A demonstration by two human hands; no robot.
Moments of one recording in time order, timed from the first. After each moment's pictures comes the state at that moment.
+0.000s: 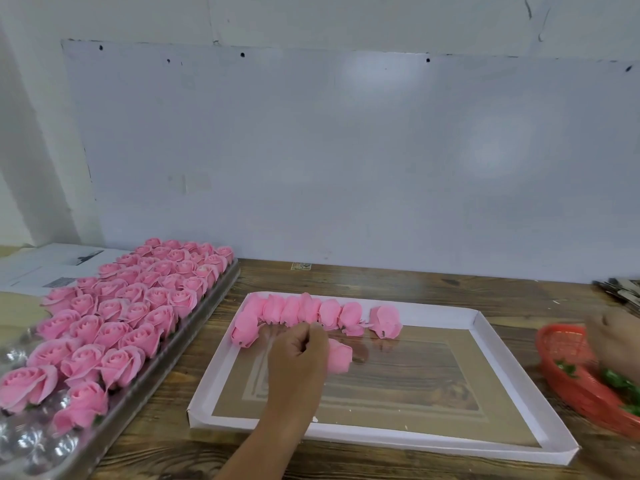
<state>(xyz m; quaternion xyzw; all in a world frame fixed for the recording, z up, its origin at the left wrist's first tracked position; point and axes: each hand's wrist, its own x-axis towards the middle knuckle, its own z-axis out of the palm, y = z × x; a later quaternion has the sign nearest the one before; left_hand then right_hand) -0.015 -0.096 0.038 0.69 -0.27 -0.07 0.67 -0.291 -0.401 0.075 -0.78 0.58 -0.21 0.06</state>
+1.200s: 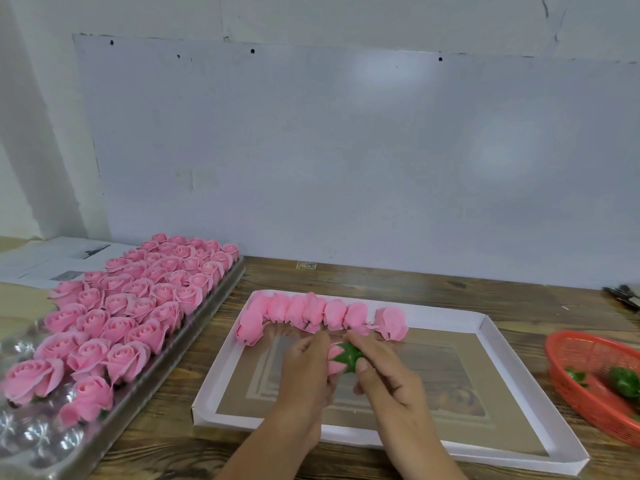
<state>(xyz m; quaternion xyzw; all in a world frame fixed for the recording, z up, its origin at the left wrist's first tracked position) -0.025 -0.093 0.048 0.58 -0.10 -0.34 0.73 -0.125 -0.160 0.023 -0.71 0.12 -0.40 0.56</state>
